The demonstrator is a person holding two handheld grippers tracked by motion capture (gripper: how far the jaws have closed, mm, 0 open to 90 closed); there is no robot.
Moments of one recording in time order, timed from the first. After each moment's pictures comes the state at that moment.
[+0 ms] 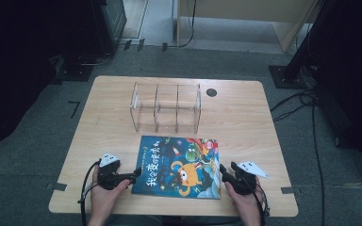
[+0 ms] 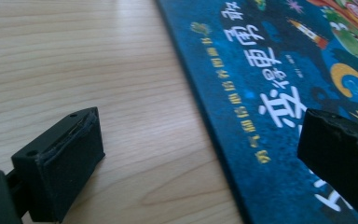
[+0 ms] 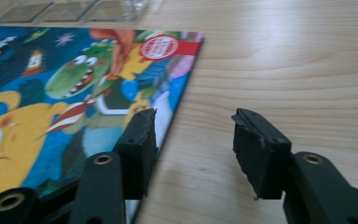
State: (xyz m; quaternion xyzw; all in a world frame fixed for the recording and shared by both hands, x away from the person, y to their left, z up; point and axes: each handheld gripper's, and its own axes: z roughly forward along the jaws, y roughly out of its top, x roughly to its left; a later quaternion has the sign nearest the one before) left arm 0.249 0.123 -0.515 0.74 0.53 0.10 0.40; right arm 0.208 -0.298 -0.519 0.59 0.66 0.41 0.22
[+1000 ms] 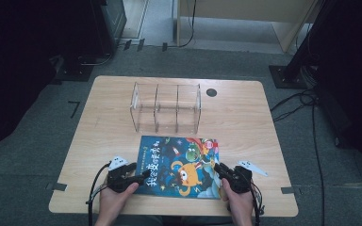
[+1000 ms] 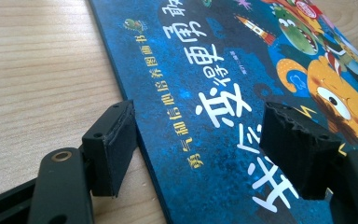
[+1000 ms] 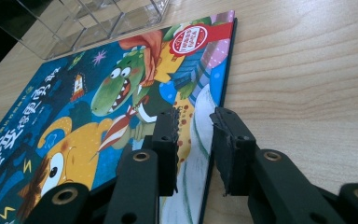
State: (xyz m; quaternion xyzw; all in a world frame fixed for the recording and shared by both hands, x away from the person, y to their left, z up) left arm 0.240 0.100 -0.517 0.74 0.50 0.07 0.43; right arm 0.214 -0.292 -0.526 0.65 0.59 0.47 0.12
